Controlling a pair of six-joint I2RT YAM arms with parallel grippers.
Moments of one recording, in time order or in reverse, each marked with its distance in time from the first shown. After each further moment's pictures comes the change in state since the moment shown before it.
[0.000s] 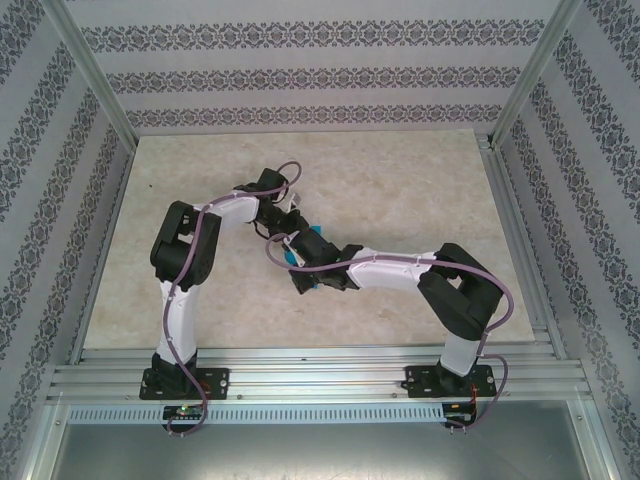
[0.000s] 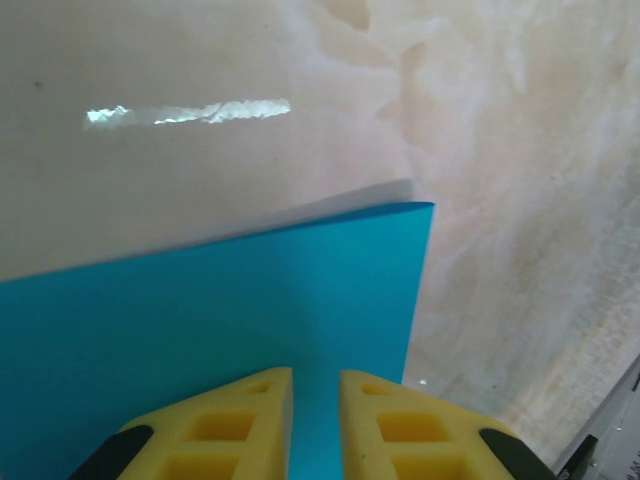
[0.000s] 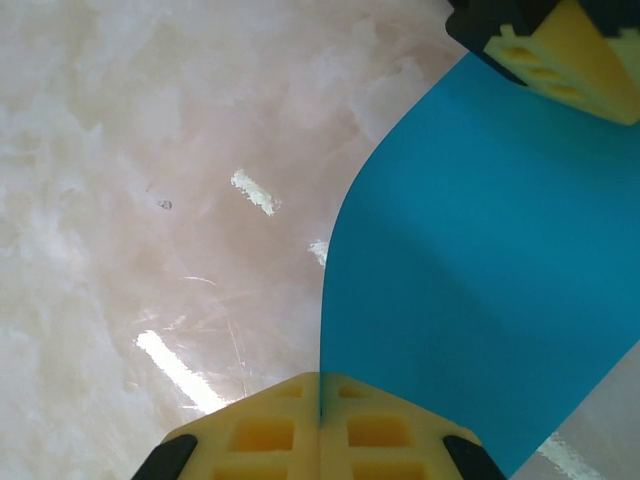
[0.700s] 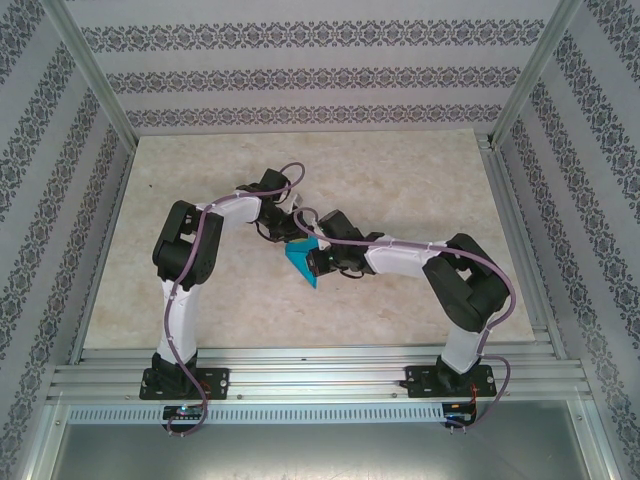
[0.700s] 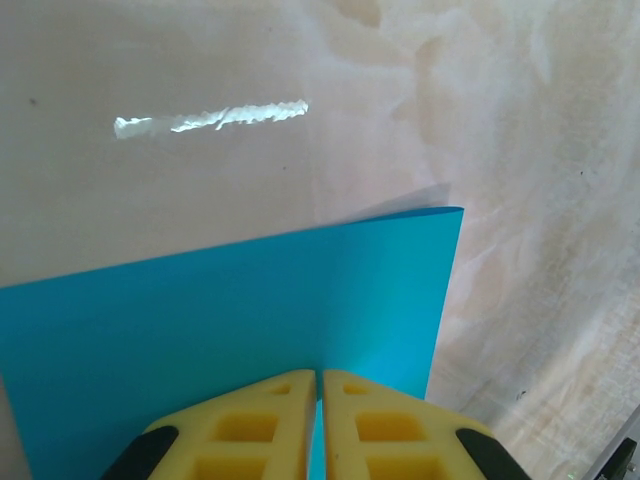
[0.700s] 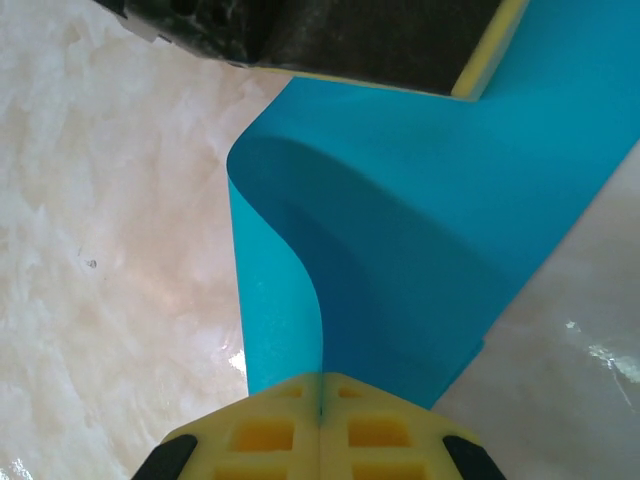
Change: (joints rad) left arm -0.011 0.008 0.010 -0.015 -0.035 0.045; right arm -0.194 0.000 -0.061 0.076 -0.220 0.125
